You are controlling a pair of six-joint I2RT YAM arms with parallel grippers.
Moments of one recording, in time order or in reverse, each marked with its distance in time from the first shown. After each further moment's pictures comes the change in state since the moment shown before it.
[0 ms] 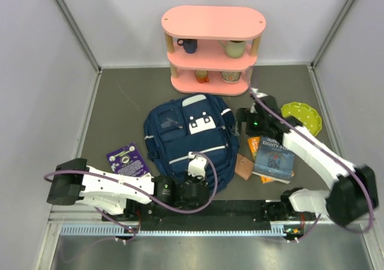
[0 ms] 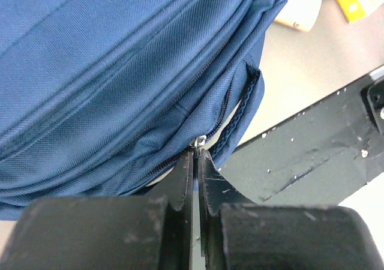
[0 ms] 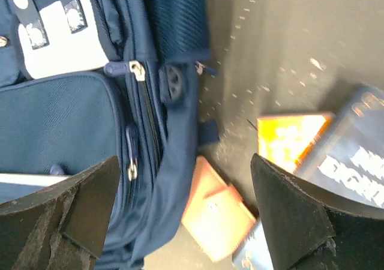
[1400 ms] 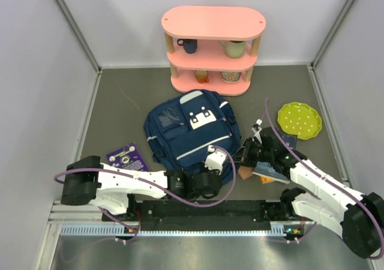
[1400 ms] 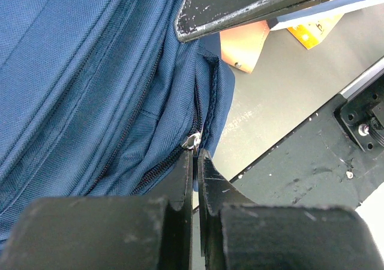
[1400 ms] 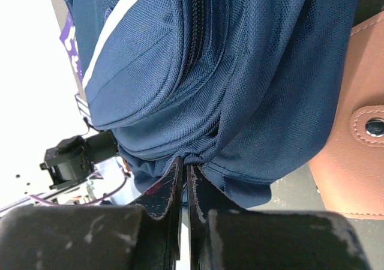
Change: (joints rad) left arm 0.090 0.137 0.117 0.196 0.073 0.323; right arm 0.053 -0.408 -0.534 0.298 -0.374 0.582
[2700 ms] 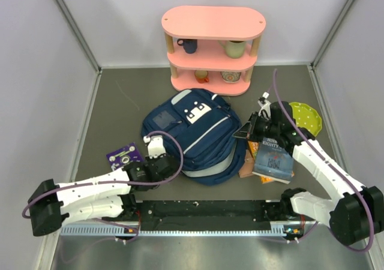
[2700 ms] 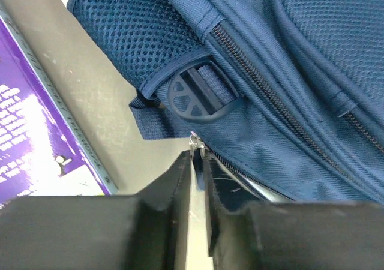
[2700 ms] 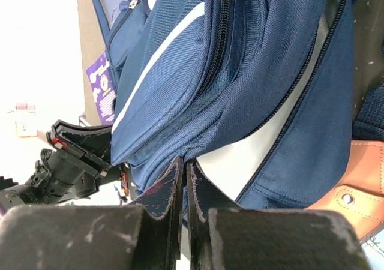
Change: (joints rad) left arm 0.401 -0.440 -0.317 -0.414 -0.127 -0.348; right arm -0.189 0.148 0.324 -0.134 -0.061 -0.267
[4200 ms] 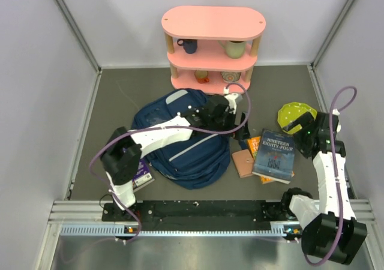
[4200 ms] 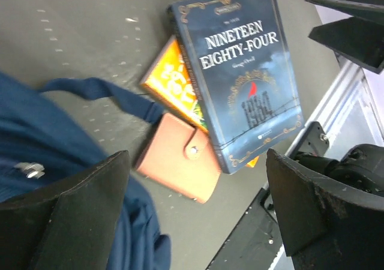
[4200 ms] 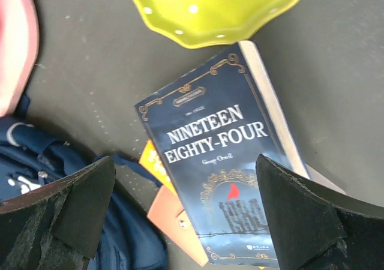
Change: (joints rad) left arm 0.178 0.818 0.866 0.408 0.890 0.510; right arm -0.560 -0.187 -0.017 -0.325 0.420 0.042
